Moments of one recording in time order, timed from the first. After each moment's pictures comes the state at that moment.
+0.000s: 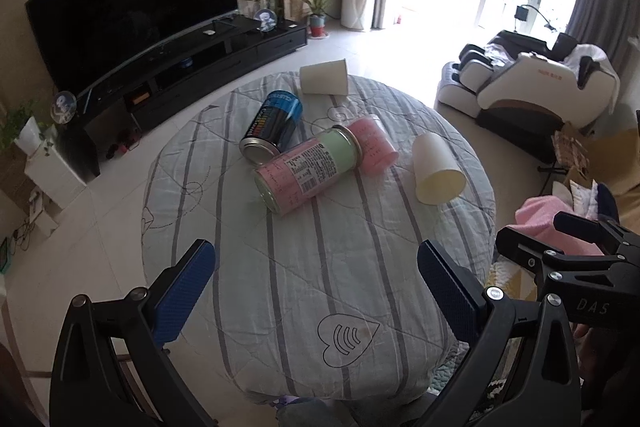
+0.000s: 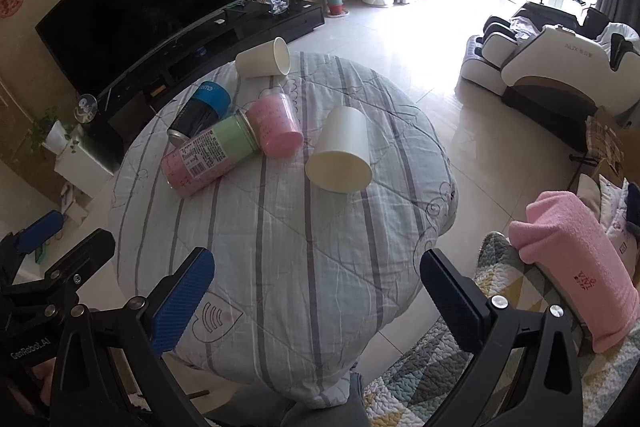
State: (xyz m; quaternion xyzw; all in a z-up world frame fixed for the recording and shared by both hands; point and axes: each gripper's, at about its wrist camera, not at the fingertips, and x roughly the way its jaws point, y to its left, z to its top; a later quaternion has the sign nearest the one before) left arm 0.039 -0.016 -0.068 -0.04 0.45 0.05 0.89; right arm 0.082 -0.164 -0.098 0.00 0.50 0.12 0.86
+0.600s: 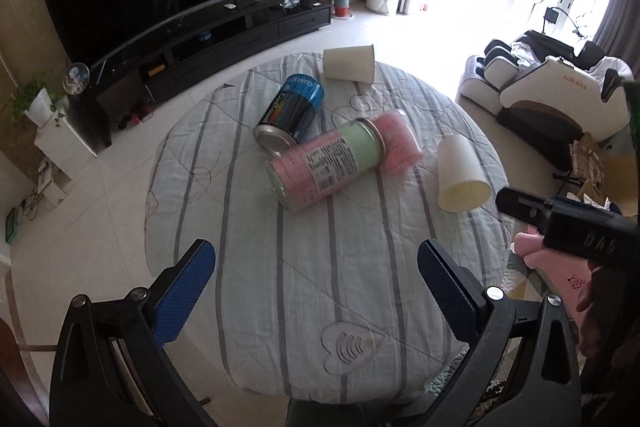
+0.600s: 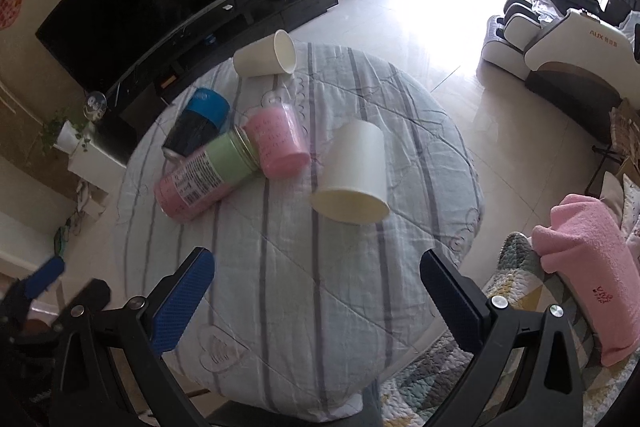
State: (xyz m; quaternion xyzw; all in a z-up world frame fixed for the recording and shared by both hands) left arm 0.072 0.000 -0.081 -0.06 0.48 0.09 0.87; right arm 0.150 -0.157 -0.110 0.04 0.54 0.15 0.83
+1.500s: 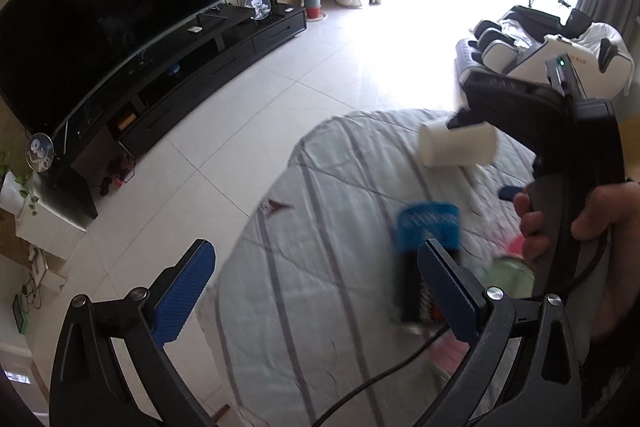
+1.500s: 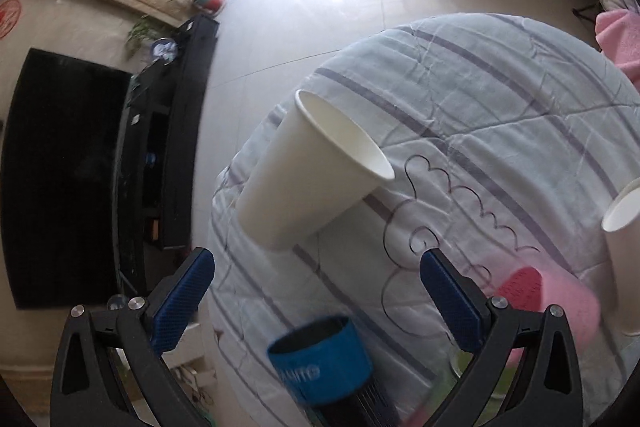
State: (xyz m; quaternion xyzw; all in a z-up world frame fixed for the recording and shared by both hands) left arm 0.277 0.176 -0.110 0.01 0.49 0.01 0.87; right arm 0.389 -0.013 -0.207 0.37 0.57 -0.06 0.73
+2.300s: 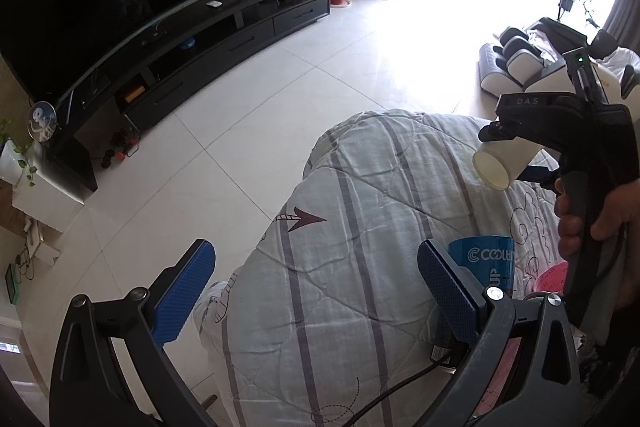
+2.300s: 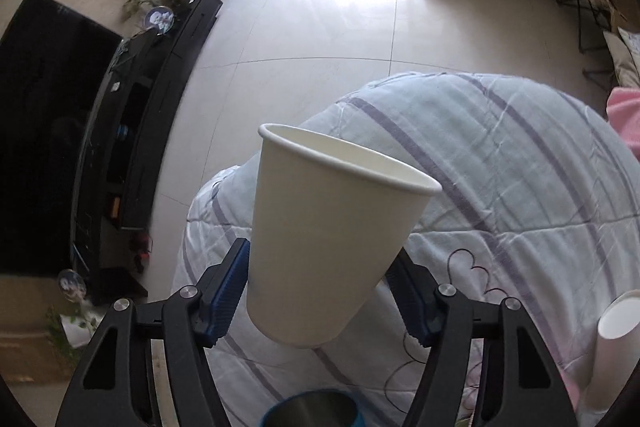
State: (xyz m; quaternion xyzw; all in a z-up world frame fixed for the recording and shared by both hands) left arm 0.310 0.209 -0.138 -0.03 0.52 0.04 0.86; right arm 0.456 0.009 -0.217 0.26 0.59 -0.04 0.76
